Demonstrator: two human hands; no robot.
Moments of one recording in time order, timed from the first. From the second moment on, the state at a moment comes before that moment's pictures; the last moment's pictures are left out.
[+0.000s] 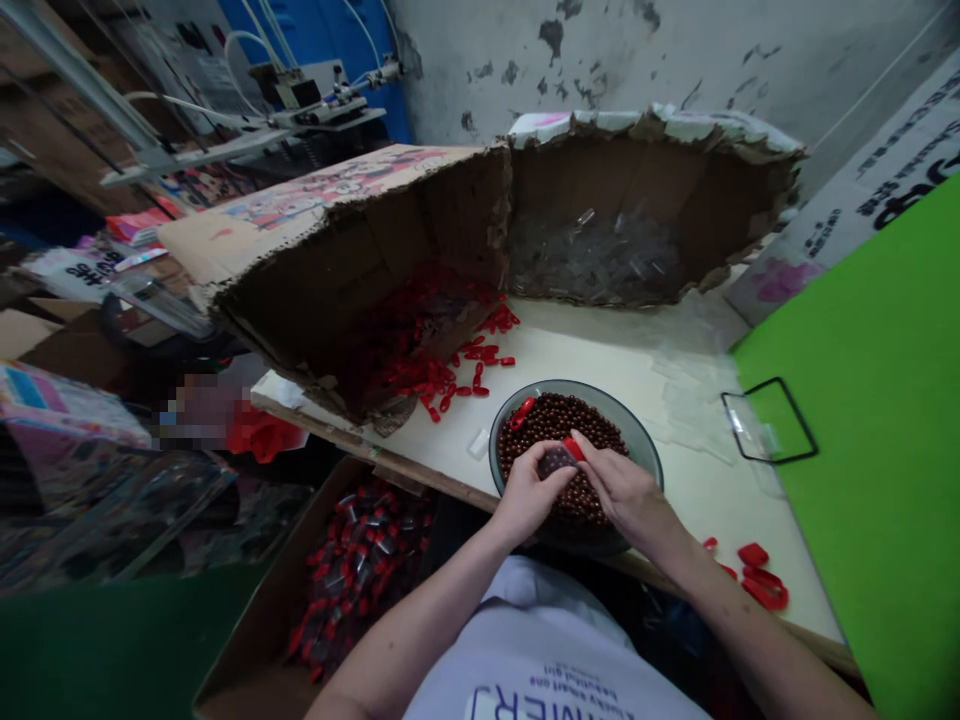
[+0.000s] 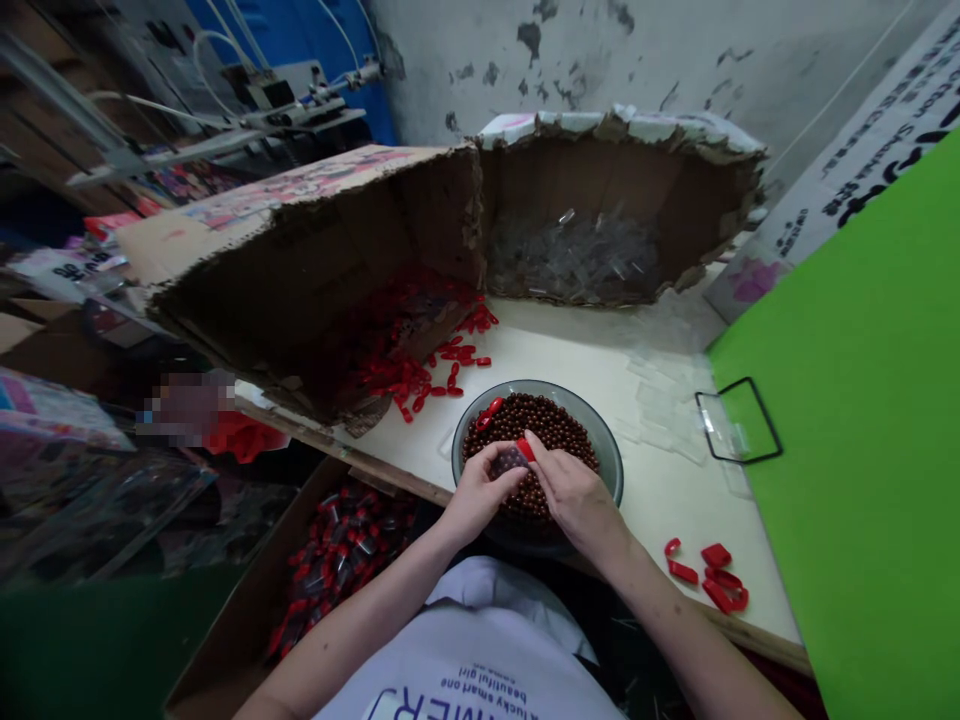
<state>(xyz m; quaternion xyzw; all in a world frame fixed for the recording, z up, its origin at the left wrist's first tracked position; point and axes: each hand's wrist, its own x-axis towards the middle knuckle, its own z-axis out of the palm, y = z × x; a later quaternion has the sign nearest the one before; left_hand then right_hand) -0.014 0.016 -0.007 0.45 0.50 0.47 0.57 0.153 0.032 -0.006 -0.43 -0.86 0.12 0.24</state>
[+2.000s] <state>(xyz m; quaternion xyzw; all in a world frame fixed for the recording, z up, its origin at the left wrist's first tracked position) 0.026 0.006 0.004 0.52 0.54 0.40 0.54 0.133 0.064 0.012 -0.54 -0.52 0.42 0.52</state>
